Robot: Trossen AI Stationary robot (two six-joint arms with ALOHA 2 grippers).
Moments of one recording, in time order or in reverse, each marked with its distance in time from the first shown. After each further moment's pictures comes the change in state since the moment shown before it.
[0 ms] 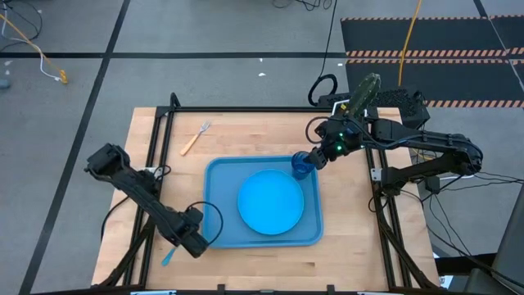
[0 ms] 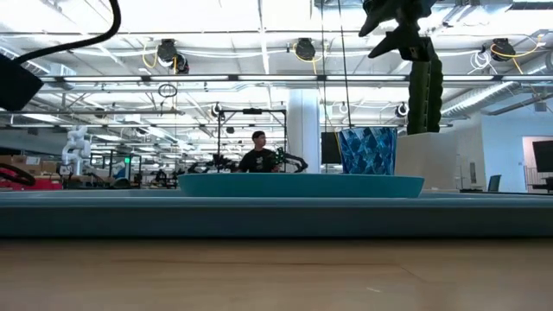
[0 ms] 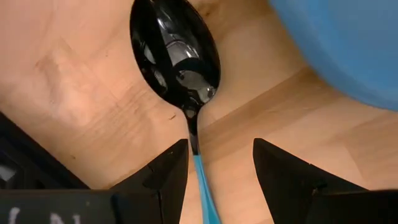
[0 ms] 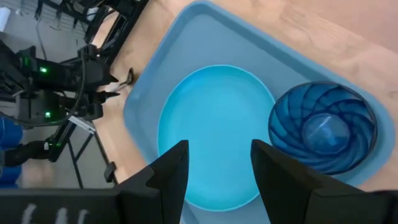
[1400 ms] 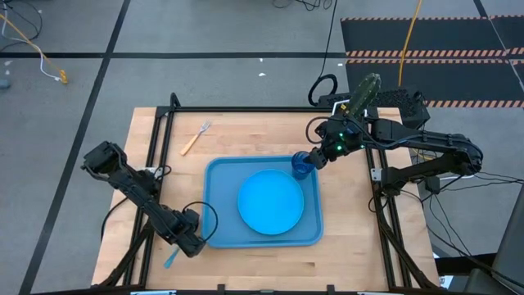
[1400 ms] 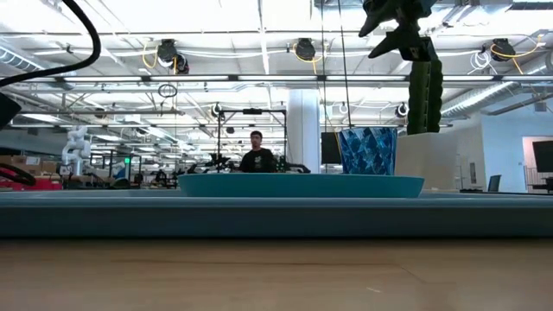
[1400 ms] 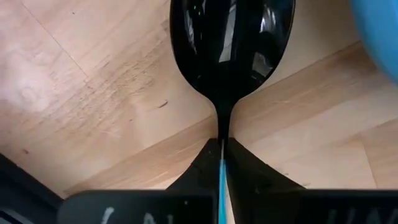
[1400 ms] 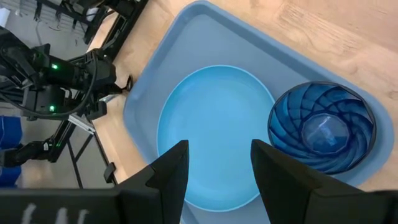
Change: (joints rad) left arm -0.041 -0.037 -0.154 0.179 0.052 -0.138; right arm 0.000 0.000 0.000 -0.001 0.004 0.002
